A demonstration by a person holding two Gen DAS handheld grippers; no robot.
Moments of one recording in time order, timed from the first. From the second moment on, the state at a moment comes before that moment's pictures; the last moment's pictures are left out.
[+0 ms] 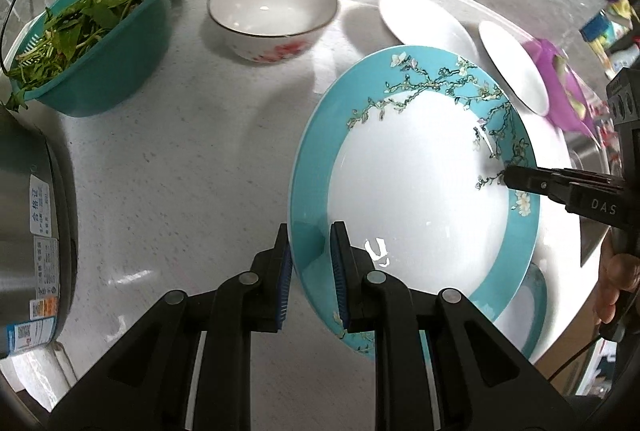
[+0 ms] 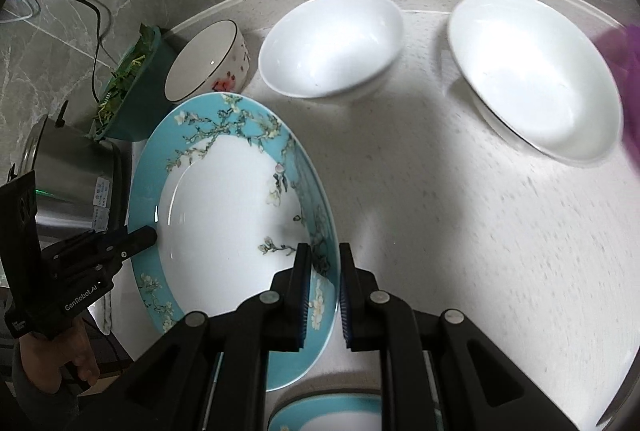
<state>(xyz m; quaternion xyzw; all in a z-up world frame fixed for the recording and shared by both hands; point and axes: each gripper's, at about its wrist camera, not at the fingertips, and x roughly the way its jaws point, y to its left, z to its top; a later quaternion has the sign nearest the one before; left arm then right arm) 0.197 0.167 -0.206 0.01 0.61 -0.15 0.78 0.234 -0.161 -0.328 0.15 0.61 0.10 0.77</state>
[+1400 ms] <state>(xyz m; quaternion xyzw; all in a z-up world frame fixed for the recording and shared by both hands) -0.034 0.019 -0.241 0.01 0.65 -0.12 0.75 0.052 -0.253 -0.339 0.15 0.63 0.13 0.75</state>
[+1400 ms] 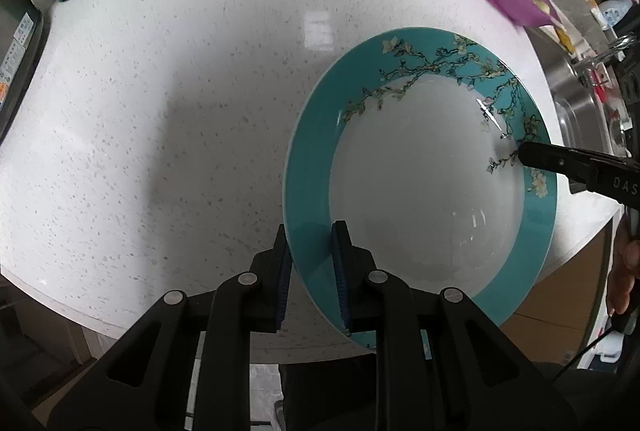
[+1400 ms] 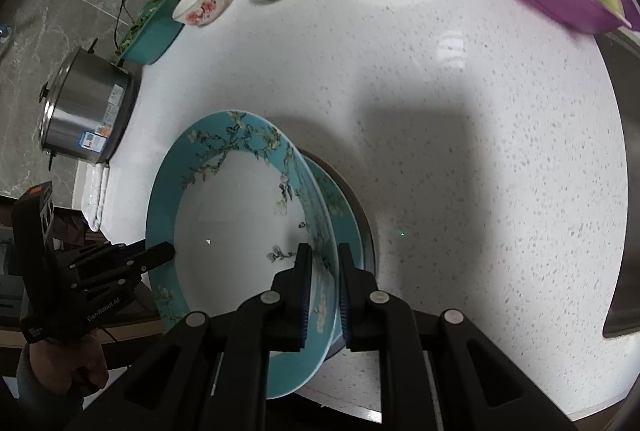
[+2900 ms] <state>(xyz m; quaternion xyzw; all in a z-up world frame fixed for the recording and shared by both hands) -0.067 -0.050 -0.268 0.10 0.59 -0.12 0.80 0.036 -0.213 -0.367 0.01 0.59 0.08 0.80</state>
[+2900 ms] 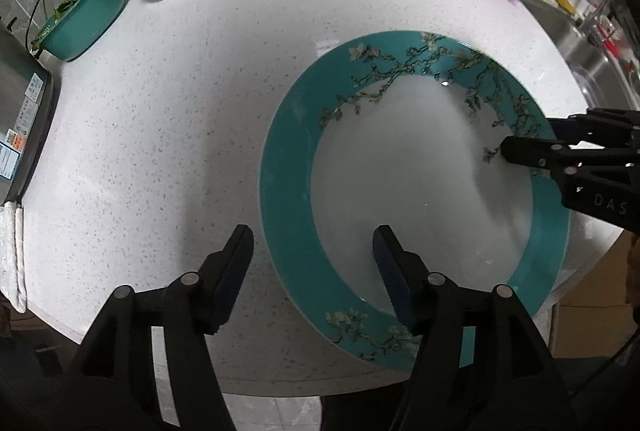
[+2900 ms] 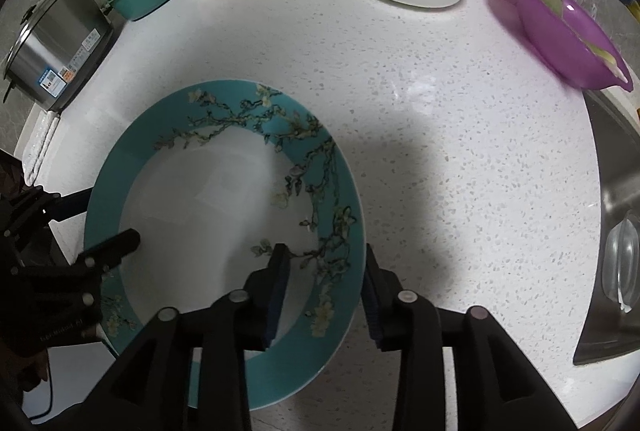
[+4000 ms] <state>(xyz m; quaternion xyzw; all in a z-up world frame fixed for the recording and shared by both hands) 0.250 -0.121 -0.230 -0.04 0.57 -0.19 0.80 0.229 -0.353 -0.290 0.24 0.51 -0.03 0.82</state>
